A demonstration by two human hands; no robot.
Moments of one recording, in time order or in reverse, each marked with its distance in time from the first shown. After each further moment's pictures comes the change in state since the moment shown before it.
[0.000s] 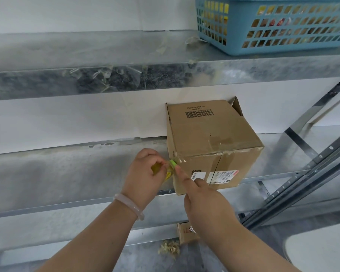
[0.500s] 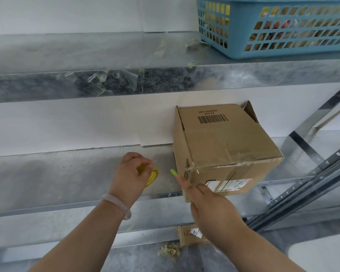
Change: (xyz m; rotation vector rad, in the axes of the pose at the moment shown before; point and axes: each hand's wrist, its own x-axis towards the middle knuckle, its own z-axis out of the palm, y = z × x) left_hand 0.013 -0.038 -0.007 0.087 0.027 -0.120; right_hand 0.008 0.040 0.024 -0.048 0.213 -0.198
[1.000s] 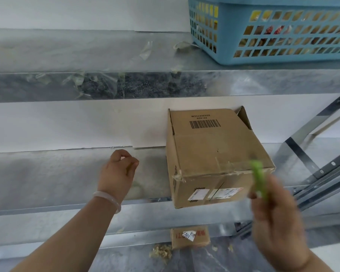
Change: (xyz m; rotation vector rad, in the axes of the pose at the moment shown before) left_hand 0.026 -0.033 0.022 0.251 0.122 0.064; right_hand -0.030 0.073 -0.069 0.472 0.615 -0.139
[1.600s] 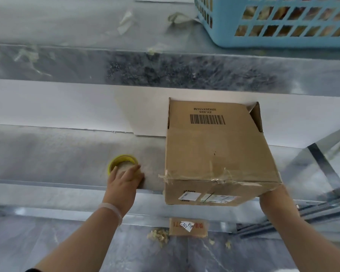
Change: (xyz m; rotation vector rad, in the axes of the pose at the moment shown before) left_hand -0.059 -0.019 0.074 0.440 -0.098 0.193; right_hand 0.016 0.167 0.007 -0.686 -0.626 1.040
